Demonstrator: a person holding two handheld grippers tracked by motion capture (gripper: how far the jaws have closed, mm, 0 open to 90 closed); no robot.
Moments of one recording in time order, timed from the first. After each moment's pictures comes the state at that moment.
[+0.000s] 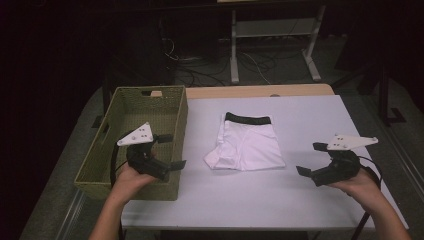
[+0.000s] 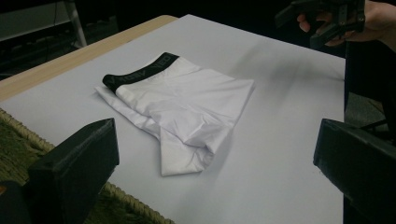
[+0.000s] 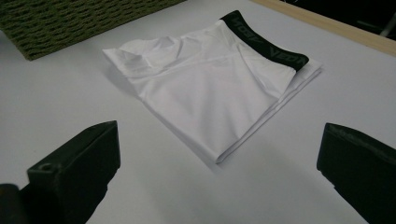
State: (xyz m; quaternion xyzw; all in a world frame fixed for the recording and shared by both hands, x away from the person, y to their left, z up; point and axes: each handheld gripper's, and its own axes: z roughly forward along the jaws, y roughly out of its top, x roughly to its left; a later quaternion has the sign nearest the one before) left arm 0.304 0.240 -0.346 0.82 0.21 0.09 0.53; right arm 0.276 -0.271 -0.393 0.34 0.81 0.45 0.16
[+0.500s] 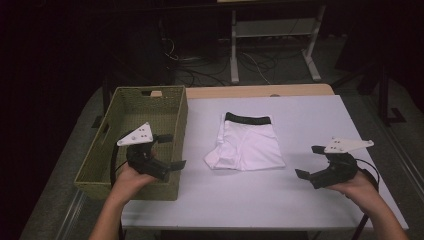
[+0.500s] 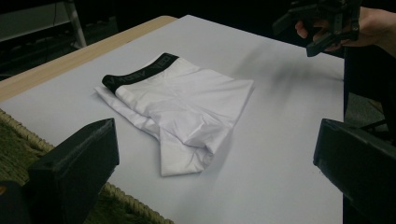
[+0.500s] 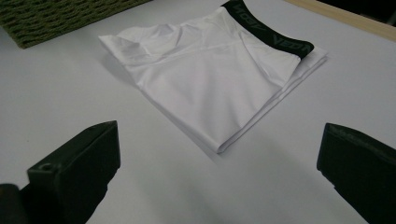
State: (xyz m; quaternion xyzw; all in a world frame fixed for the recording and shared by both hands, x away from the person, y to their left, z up) left arm 0.304 0.240 -0.346 0.82 0.21 0.09 0.53; right arm 0.275 -0.270 -0.404 0.34 0.81 0.44 0.16
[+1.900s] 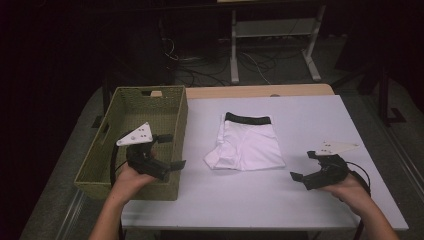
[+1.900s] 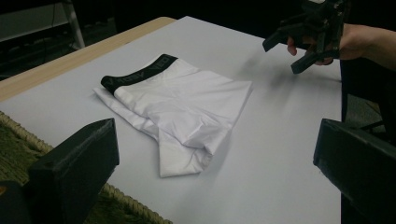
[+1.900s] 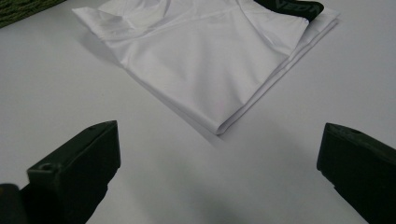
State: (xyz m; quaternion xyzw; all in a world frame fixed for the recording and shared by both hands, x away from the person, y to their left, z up) left arm 0.304 0.241 -0.346 0.82 0.21 0.09 0.53; right arm 0.284 -0.262 -0.430 0.37 0.82 0.42 0.14
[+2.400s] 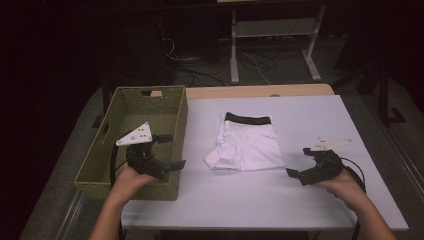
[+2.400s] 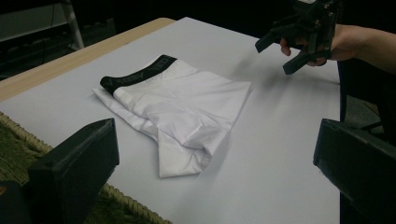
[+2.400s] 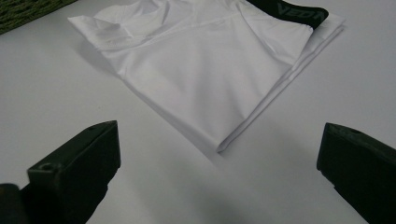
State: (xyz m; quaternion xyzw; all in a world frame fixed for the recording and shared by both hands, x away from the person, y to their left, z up) left arm 0.304 0.242 -0.346 0.81 0.21 0.09 0.53; right arm 0.296 -0.252 -0.428 0.37 0.82 0.42 0.14
